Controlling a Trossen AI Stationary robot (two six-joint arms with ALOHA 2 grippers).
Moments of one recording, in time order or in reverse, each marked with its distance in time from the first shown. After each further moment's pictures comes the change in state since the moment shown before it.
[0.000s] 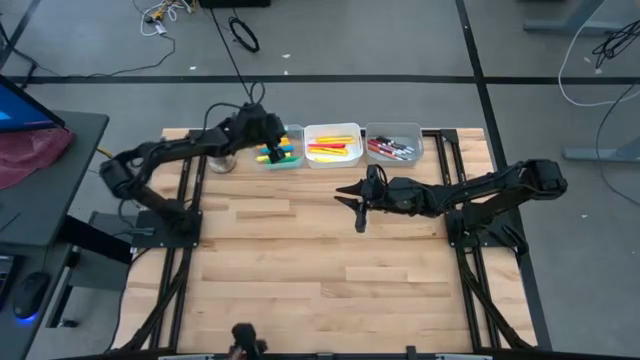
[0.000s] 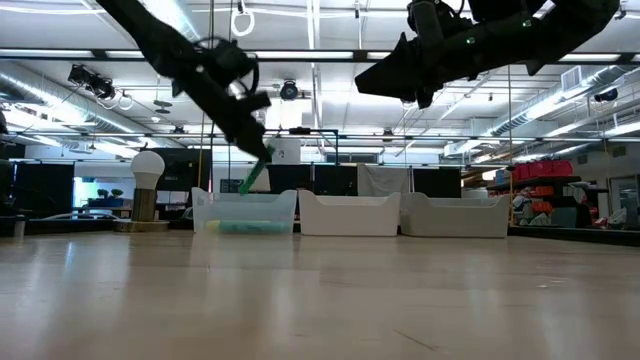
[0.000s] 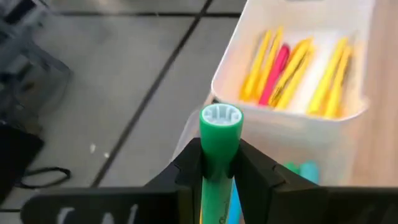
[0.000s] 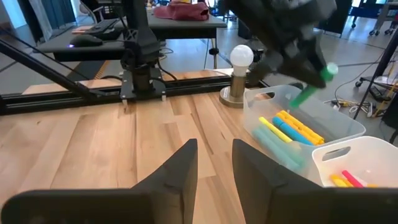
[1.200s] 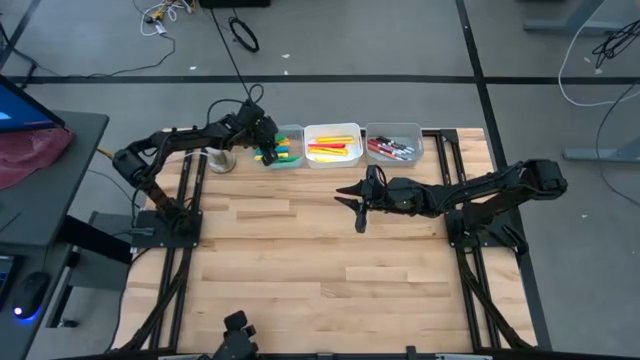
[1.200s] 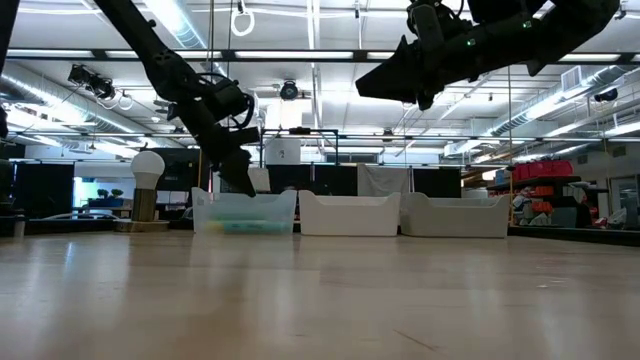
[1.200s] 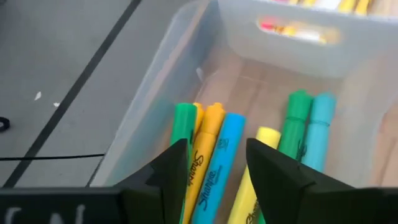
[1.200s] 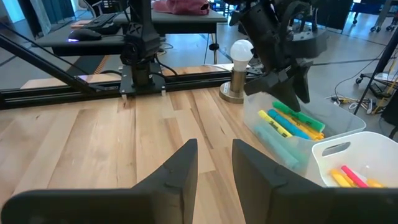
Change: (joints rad) left arm 0.154 0.144 -0.001 -0.099 0.162 -0.023; right arm 0.000 0.000 0.000 -0.020 -0.001 0.001
